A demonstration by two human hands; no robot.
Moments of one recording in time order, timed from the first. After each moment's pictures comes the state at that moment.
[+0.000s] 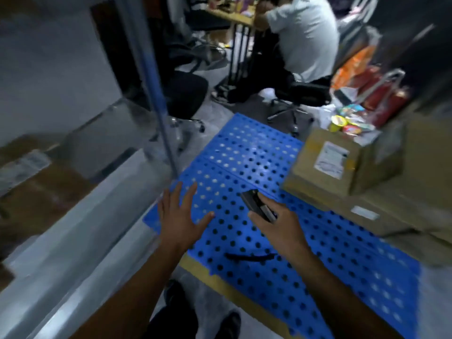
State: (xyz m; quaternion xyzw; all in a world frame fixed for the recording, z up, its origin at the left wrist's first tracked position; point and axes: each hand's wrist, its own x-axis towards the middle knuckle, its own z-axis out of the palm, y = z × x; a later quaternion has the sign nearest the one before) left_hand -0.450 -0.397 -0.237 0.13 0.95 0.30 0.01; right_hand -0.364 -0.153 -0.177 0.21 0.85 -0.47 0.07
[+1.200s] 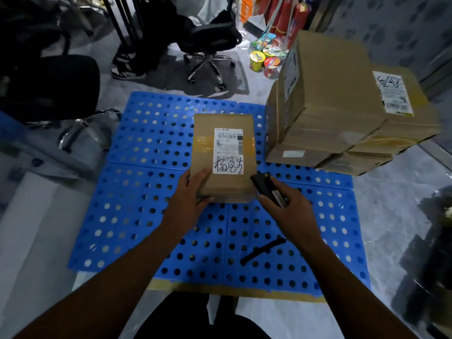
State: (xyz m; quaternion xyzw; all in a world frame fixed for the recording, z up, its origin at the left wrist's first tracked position) left_hand -0.462 -0.218 -0.254 0.38 0.83 0.36 0.19; right_hand -0.261 -0.047 -0.192 0.44 0.79 -0.41 -0.08
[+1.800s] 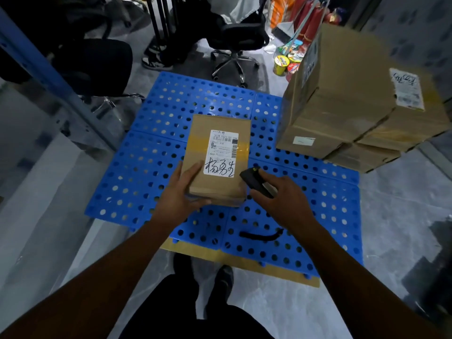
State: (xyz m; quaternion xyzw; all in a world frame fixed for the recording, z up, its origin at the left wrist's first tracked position) left_hand -0.411 -0.301 -0.251 0.30 0.85 0.40 0.18; right_hand -0.244 -0.076 -0.185 0.32 0.88 -0.35 0.01
